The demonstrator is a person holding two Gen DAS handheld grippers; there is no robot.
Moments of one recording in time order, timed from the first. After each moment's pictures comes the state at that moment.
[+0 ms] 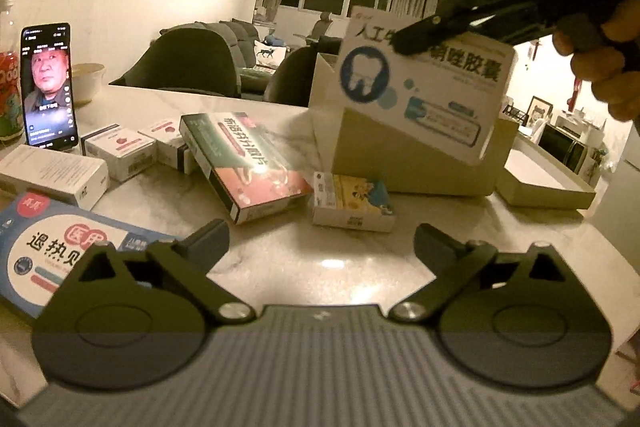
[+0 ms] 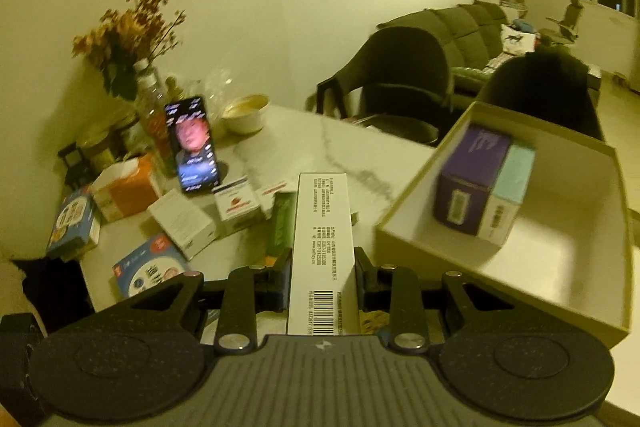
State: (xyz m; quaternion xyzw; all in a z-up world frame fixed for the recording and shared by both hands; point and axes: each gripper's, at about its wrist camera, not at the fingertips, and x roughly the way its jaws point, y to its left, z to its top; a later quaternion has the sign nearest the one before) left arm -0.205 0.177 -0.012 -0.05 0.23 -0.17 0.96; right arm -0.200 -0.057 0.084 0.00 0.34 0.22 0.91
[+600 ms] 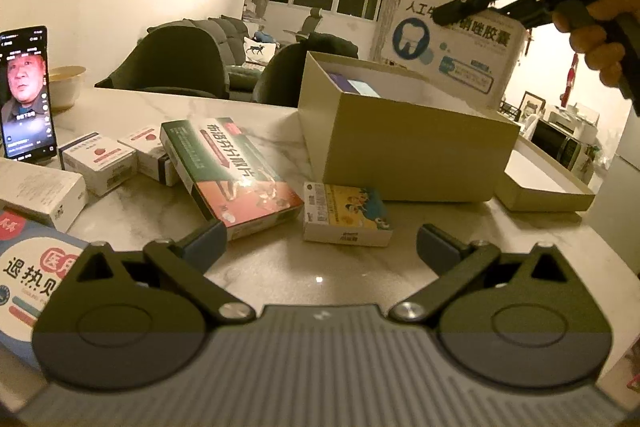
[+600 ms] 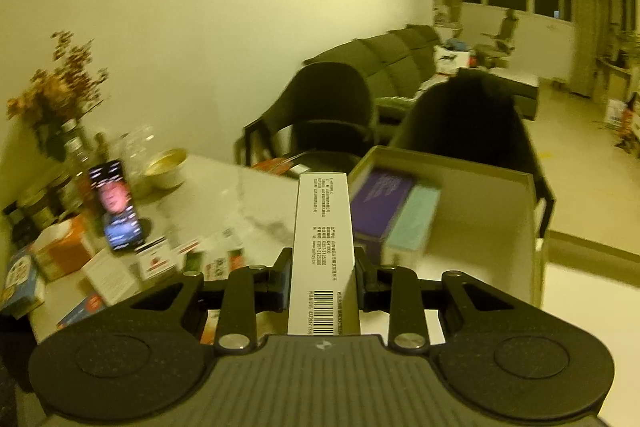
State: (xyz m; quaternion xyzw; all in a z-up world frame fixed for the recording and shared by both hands) left arm -0.181 0.170 -0.010 -0.05 0.23 -0.18 0.95; right arm -0.168 -0.123 0.110 0.02 0.30 0.12 0.95
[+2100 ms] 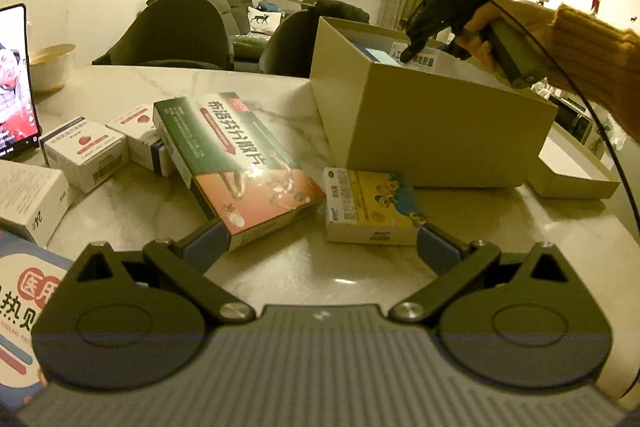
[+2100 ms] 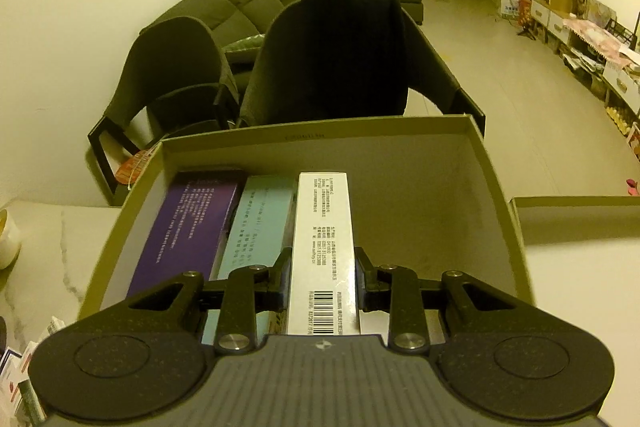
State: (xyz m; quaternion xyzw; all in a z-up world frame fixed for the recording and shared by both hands) left arm -0.138 0.167 -0.023 -0.04 0.28 -0.17 0.94; right arm 0.042 -0.191 0.007 0.11 0.41 -0.06 0.91
